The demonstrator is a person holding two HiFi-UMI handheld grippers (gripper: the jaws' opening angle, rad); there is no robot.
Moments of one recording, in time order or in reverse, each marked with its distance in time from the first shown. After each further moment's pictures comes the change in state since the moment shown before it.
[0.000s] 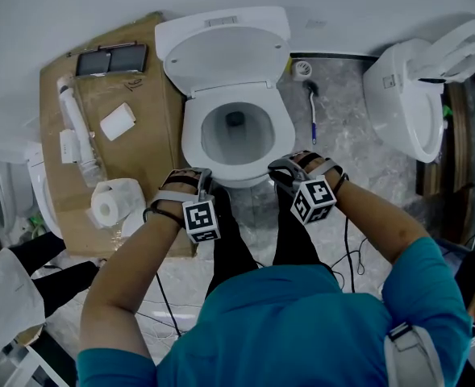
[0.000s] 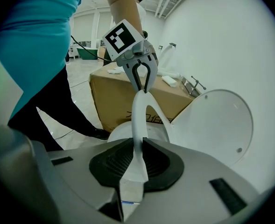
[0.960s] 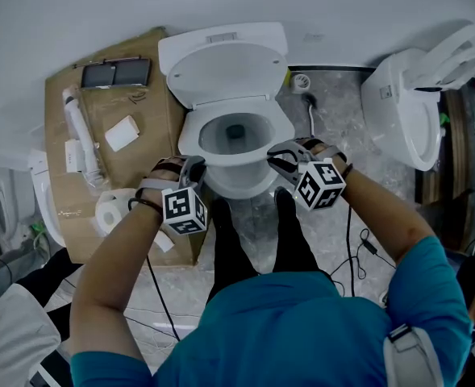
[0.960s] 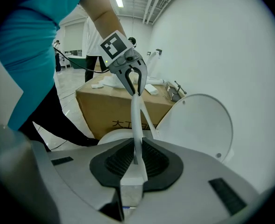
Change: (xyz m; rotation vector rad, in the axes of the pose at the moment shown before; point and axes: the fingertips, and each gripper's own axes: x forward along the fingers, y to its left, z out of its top) left arm -0.037 0.086 -0.006 -0.088 -0.120 0.080; right arm -0.041 -0.085 0.019 0.100 -0.071 -0.050
